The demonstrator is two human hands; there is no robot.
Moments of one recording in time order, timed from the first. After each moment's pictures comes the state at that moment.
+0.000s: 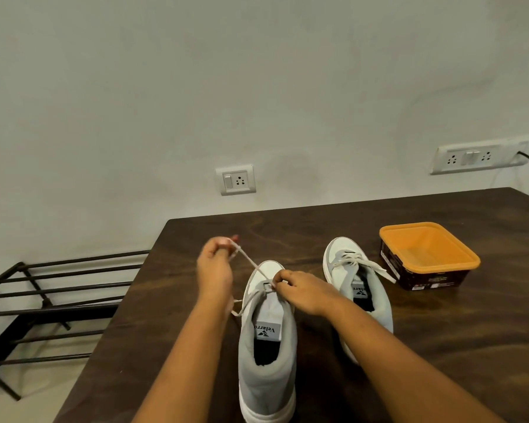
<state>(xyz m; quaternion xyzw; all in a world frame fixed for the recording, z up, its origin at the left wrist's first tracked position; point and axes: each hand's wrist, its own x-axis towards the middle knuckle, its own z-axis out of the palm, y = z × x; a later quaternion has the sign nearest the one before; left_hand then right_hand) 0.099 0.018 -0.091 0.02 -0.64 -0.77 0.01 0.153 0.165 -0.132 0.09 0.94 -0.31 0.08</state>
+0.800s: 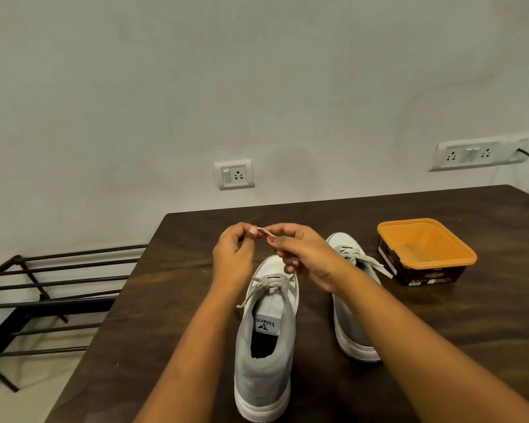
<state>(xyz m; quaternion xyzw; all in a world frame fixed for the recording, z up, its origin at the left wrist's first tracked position) 0.107 0.031 -0.085 -0.20 -0.75 -0.63 0.08 0.162 0.164 -0.071 0.02 0.69 -0.72 -0.01</state>
